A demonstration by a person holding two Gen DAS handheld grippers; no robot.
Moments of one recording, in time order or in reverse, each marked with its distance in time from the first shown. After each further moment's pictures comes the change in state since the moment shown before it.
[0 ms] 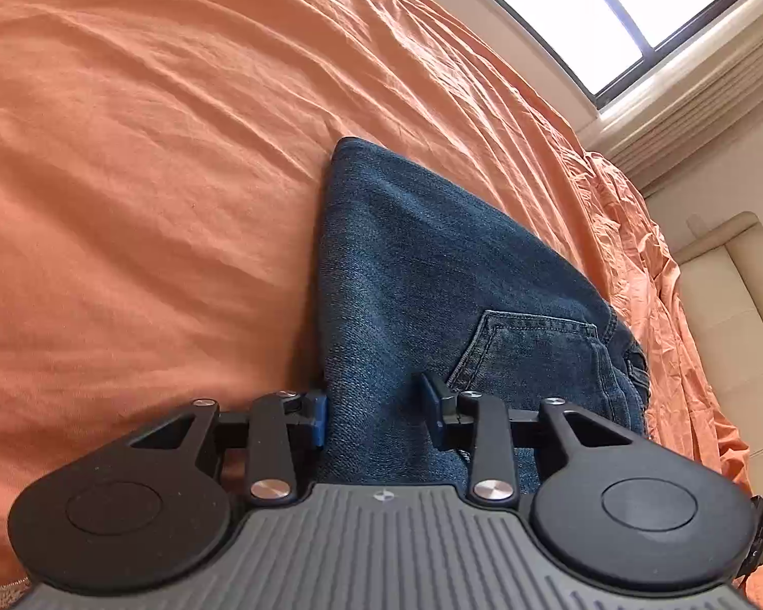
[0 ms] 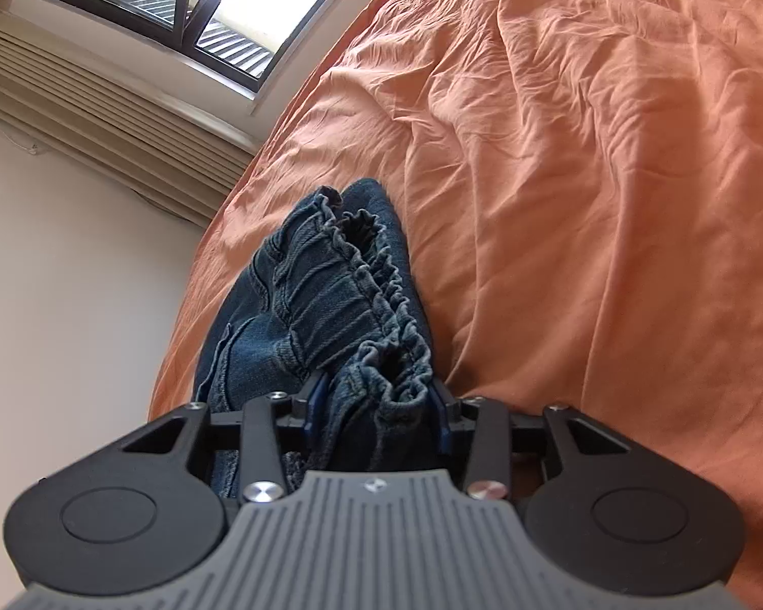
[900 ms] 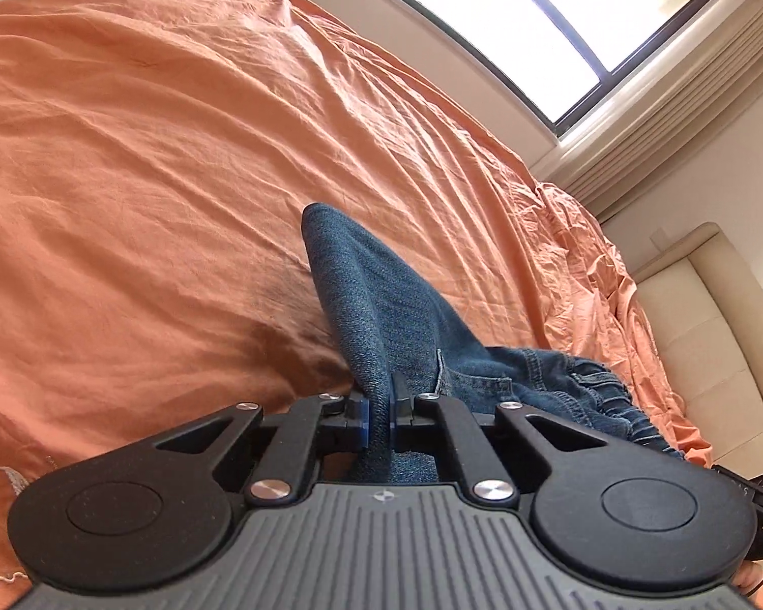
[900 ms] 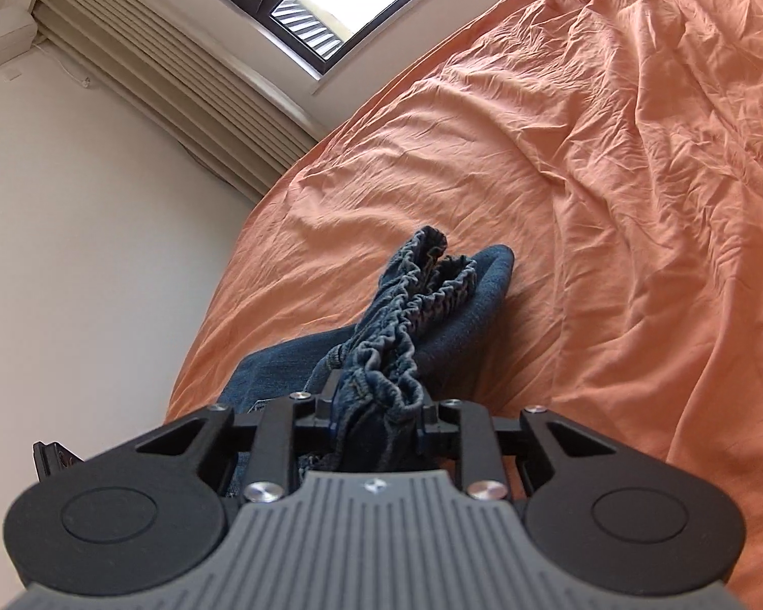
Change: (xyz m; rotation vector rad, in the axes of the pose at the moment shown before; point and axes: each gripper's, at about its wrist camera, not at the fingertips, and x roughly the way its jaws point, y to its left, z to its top) left arm -0.084 -0.021 0.007 0.035 -0.081 -0.057; right arm -0.058 0.120 -0.004 -0.192 0.022 0.007
